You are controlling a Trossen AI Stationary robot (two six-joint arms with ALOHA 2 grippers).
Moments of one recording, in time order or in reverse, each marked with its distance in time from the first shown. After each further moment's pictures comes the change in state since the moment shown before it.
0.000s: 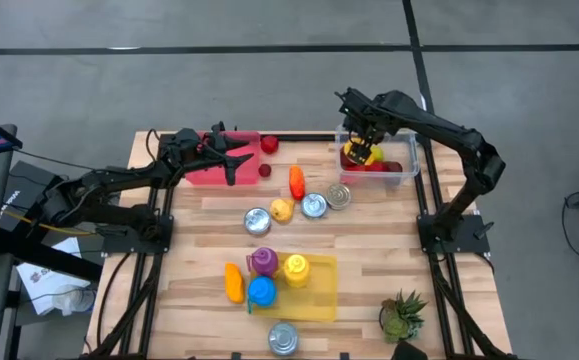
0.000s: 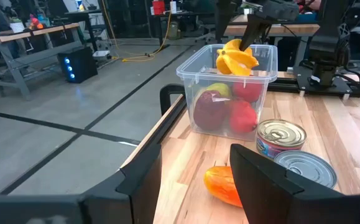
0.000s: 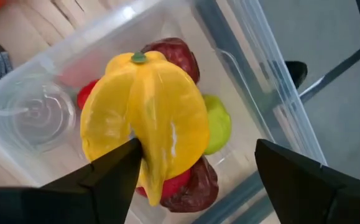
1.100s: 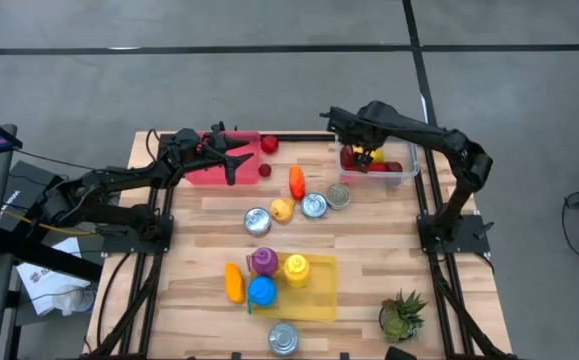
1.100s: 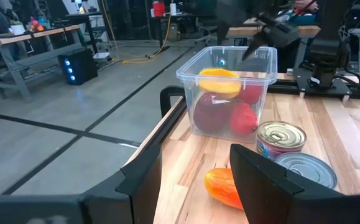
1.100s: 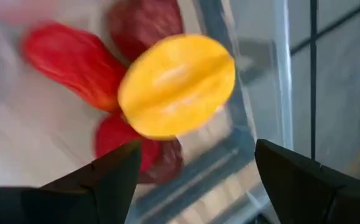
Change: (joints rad) left arm 0.000 0.000 0.000 0.007 0.000 0.000; right arm 0.095 0.085 0.006 -0.109 0.220 -0.038
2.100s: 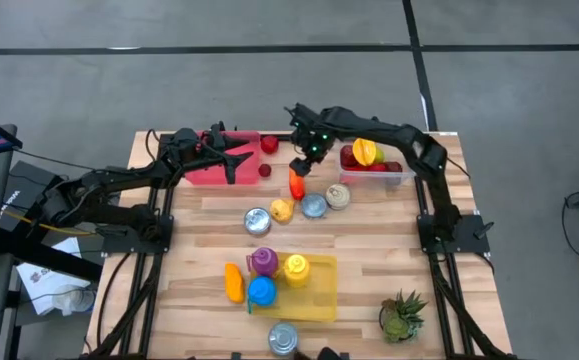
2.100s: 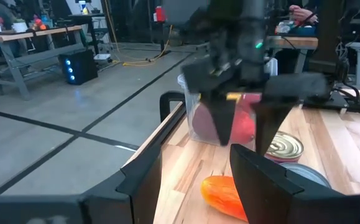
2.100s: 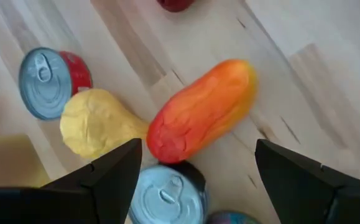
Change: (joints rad) left arm 0.001 -0.003 0.000 0.020 0.000 -0.052; right arm 0.017 0.354 0.225 0.413 -0.786 0.286
